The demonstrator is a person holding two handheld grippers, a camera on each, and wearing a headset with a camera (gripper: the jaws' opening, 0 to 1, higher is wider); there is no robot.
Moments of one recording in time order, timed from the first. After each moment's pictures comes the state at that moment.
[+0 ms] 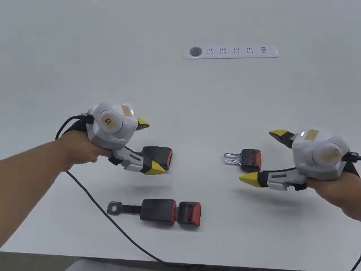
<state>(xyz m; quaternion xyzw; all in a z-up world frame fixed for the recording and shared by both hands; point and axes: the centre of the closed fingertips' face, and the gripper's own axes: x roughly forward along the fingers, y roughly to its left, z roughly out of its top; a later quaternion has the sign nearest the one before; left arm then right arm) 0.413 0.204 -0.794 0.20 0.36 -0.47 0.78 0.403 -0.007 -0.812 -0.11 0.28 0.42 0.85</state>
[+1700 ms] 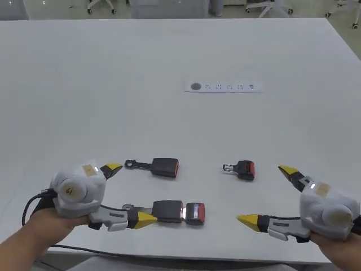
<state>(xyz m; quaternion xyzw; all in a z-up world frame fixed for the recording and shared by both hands) 0.281 0.250 -0.743 0.12 0.28 -0.42 0.86 0.286 -0.002 -0.753 -0.14 0.21 0.37 0.89</state>
